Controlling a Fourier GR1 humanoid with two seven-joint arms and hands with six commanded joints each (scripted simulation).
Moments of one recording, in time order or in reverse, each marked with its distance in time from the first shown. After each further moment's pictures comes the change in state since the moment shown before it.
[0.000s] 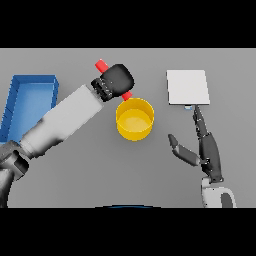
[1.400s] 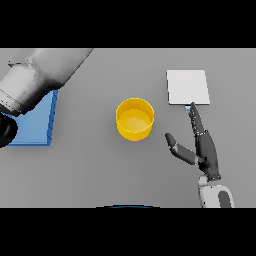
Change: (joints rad) left arm -0.523 0.109 -0.012 0.284 -0.220 0.070 -0.118; right arm -0.022 0.016 0.012 0.000 -0.018 0.016 -0.005
